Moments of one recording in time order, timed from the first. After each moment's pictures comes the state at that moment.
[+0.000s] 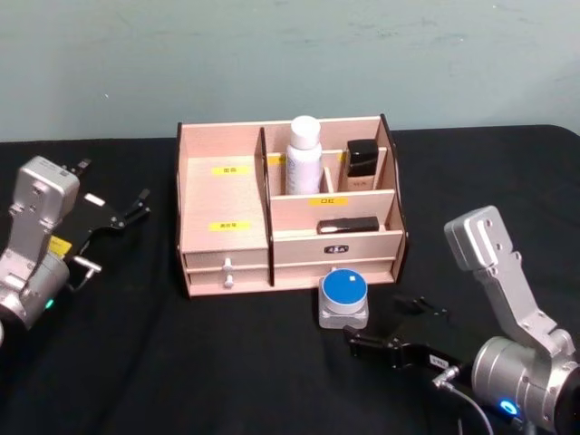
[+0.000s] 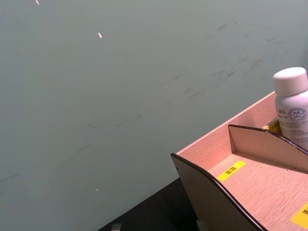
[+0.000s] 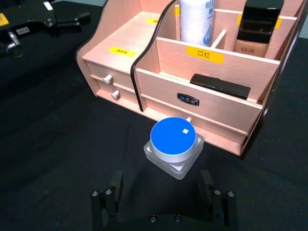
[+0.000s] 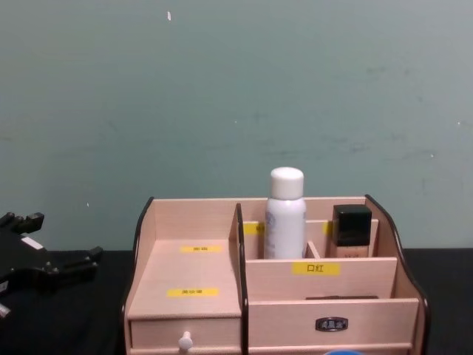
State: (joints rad) left arm -0.20 0.60 0.45 -1.41 -0.25 -0.12 0.03; right arm -0.15 0.55 -0.35 -1.99 0.50 0.58 0.12
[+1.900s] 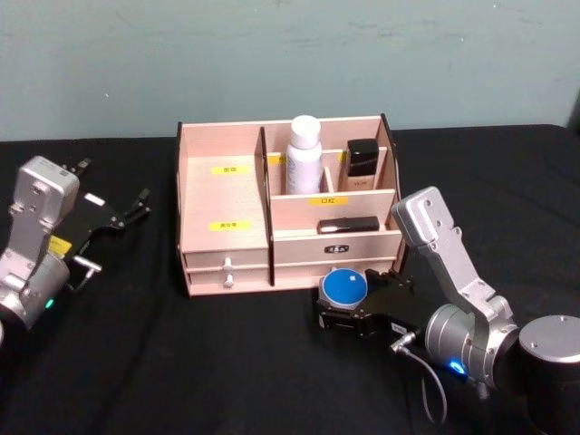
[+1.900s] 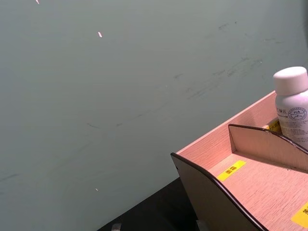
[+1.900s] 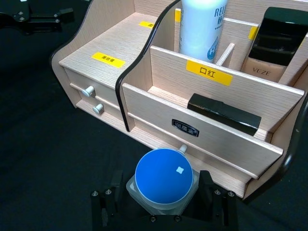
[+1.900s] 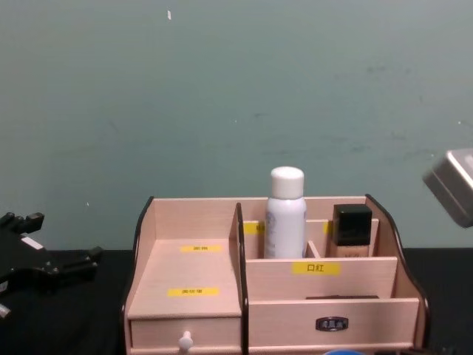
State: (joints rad) left arm -0.20 0.60 0.45 -1.41 -0.25 -0.12 0.03; right arm 0.01 0.40 -0.40 -1.79 0.30 0.57 0.20
